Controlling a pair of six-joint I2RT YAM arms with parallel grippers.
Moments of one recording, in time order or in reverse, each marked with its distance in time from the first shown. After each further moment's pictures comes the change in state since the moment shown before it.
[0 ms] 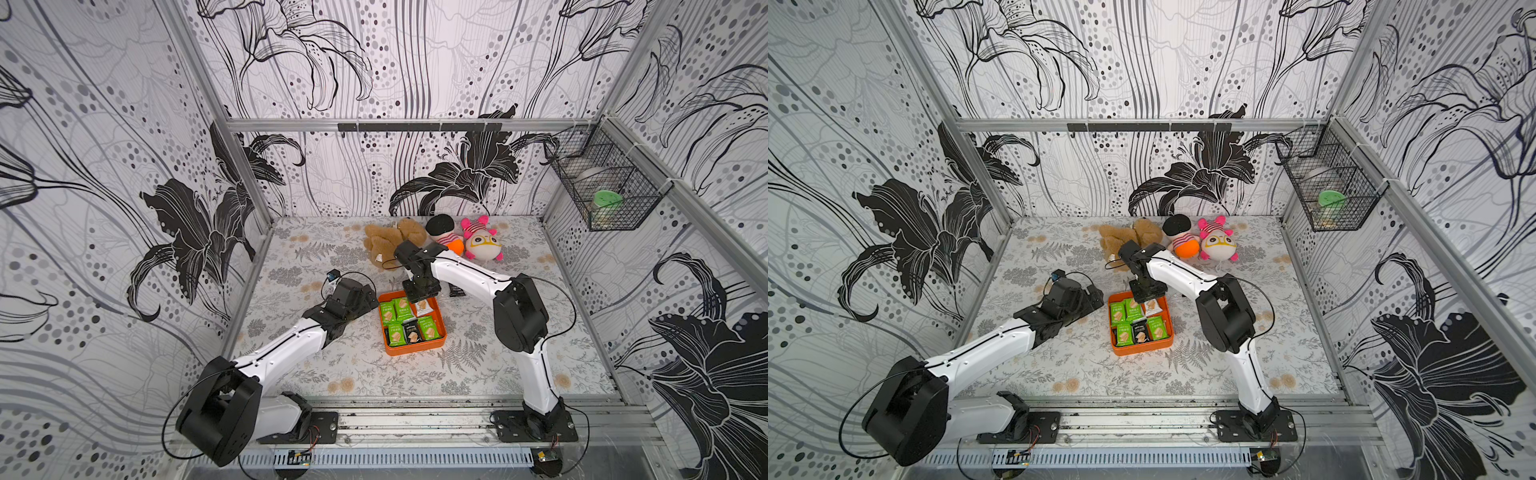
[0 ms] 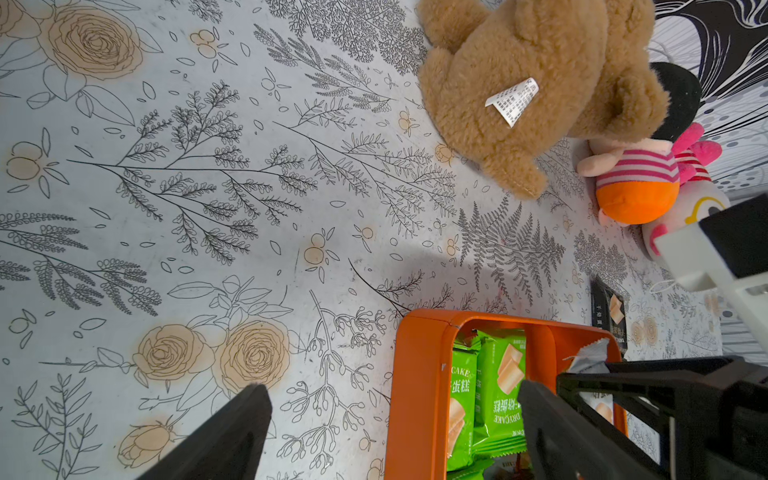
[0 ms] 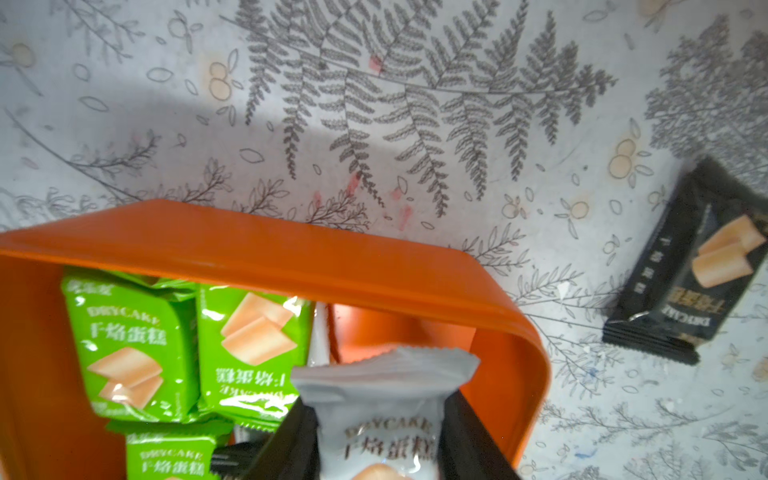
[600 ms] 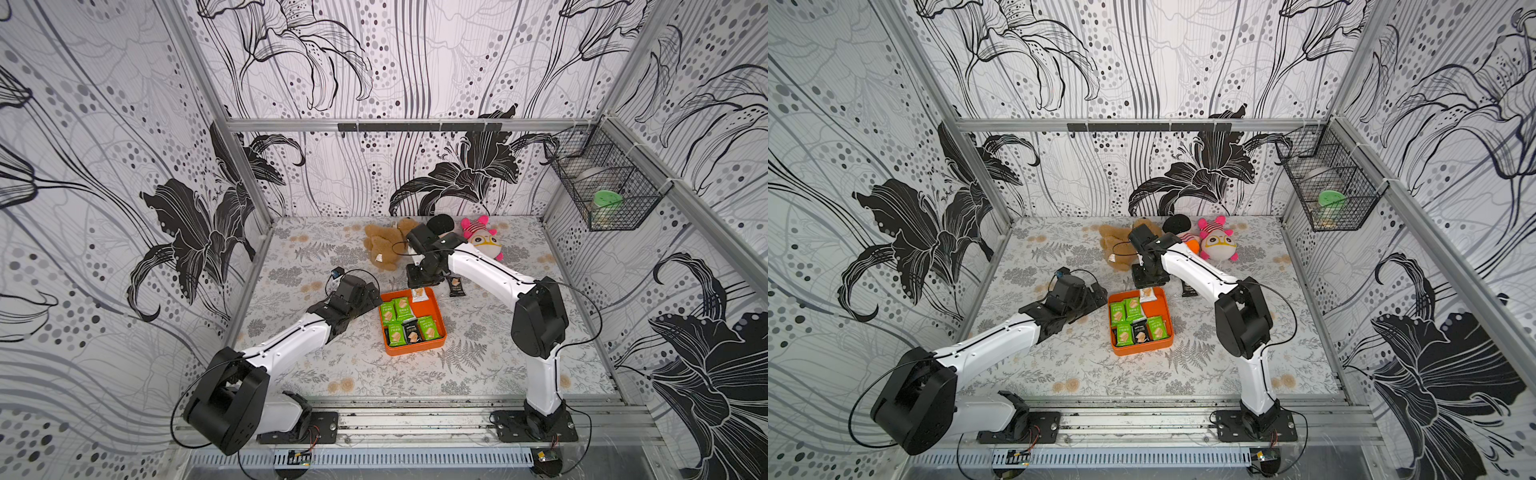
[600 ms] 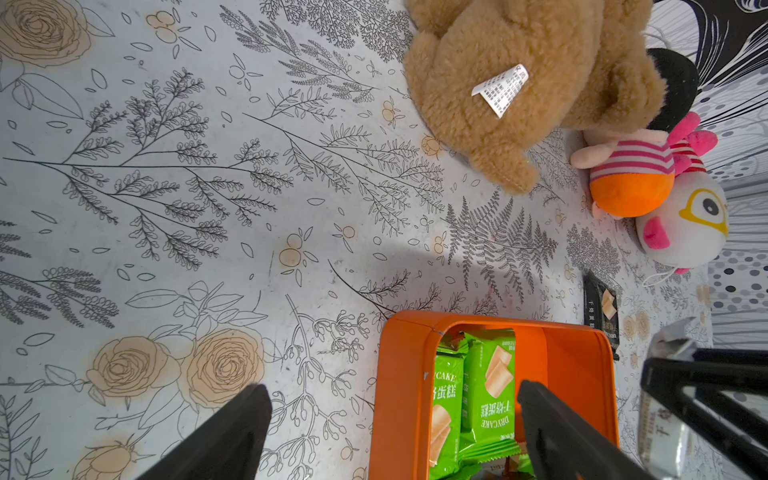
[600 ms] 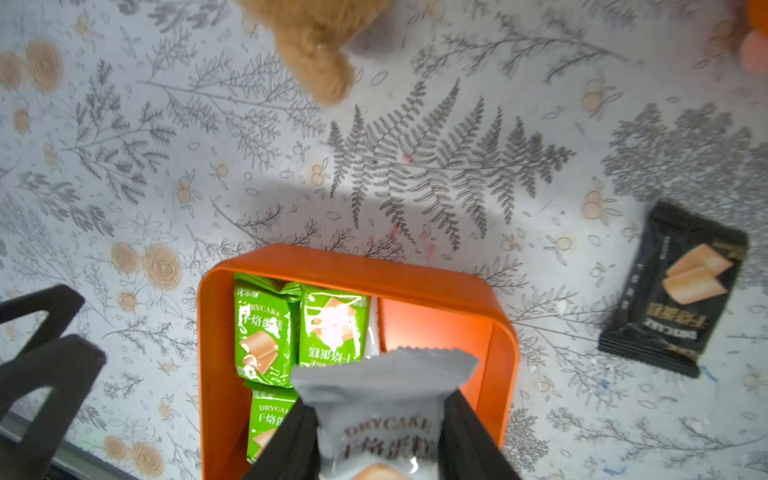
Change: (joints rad) left arm 0.000 0.062 0.041 0.018 0.035 0.000; right arm -0.080 -0.123 -0.015 0.097 -0.113 0.043
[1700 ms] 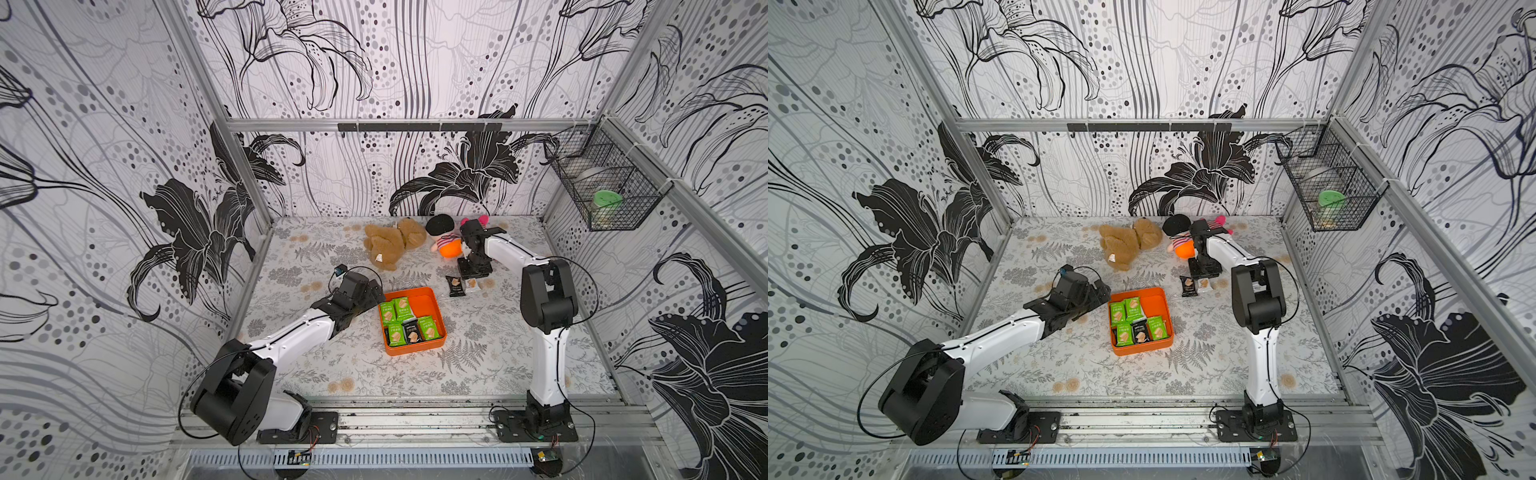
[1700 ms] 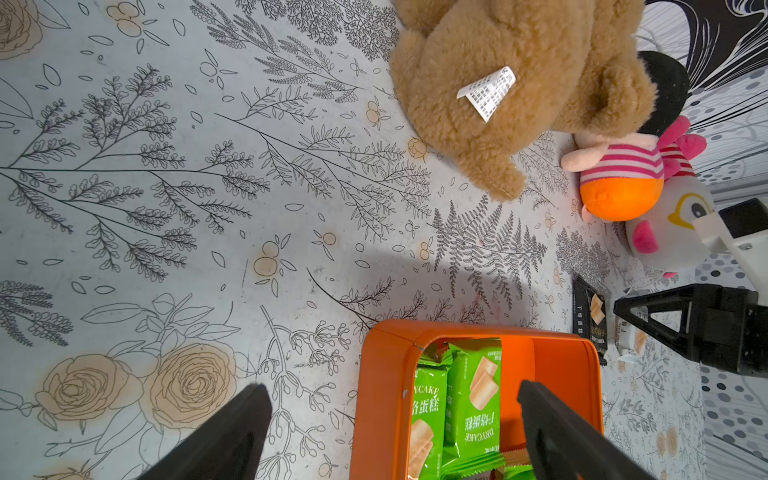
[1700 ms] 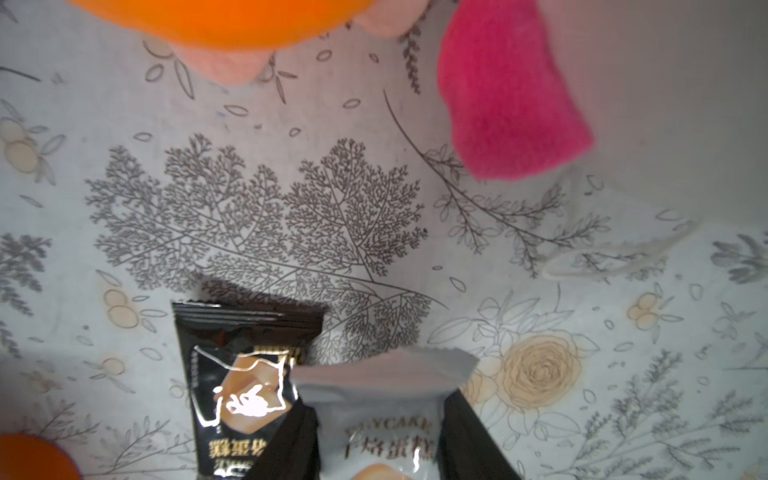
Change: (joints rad) left arm 0.000 0.041 0.029 0.020 0.009 -0.014; right arm -0.392 0.154 -0.063 0.043 0.143 -0.290
